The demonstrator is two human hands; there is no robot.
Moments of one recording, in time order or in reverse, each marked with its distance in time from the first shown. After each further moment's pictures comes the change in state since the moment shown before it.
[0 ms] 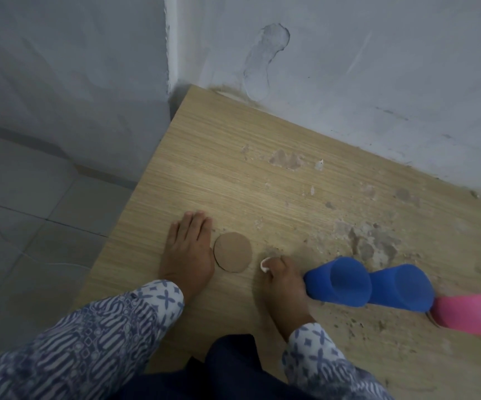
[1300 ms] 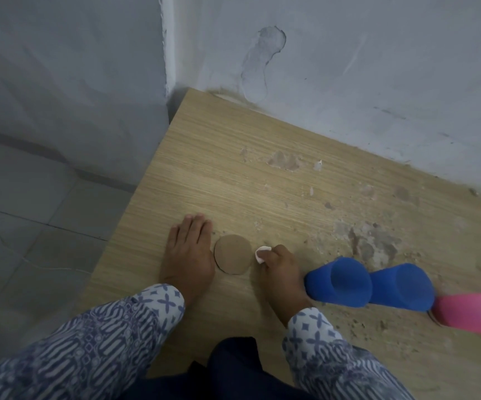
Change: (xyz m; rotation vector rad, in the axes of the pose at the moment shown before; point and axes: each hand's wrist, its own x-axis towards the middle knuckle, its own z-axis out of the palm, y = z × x) left_hand 0.000 -0.001 0.000 -0.001 0.006 0.007; right_hand 0.022 -0.009 -0.003 -0.001 -0.067 -0.028
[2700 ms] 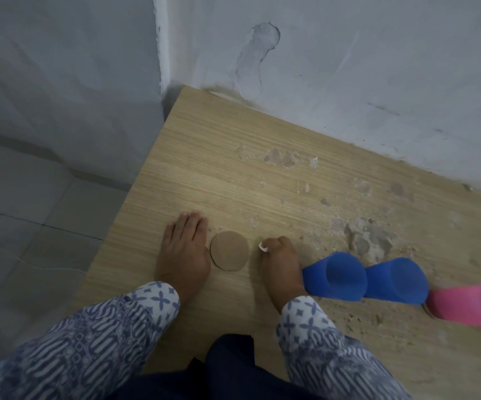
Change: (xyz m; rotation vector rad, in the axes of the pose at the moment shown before) left_hand -0.001 -0.001 0.001 0.003 -0.016 -0.003; right_hand 0.012 0.003 -0.004 -0.001 0.021 0.133
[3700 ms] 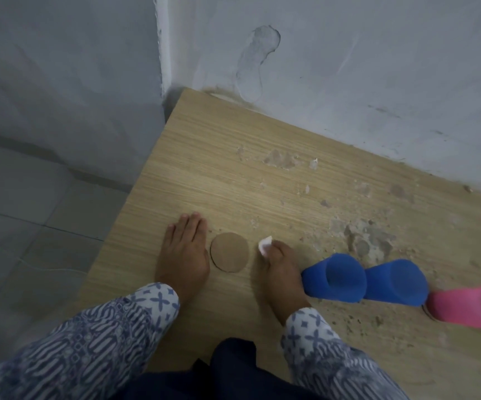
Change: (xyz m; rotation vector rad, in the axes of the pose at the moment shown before) left_hand 0.000 0.000 -0.002 -0.021 -0.003 -0.006; right_hand -0.021 0.010 0.009 -0.036 0.087 -0.160
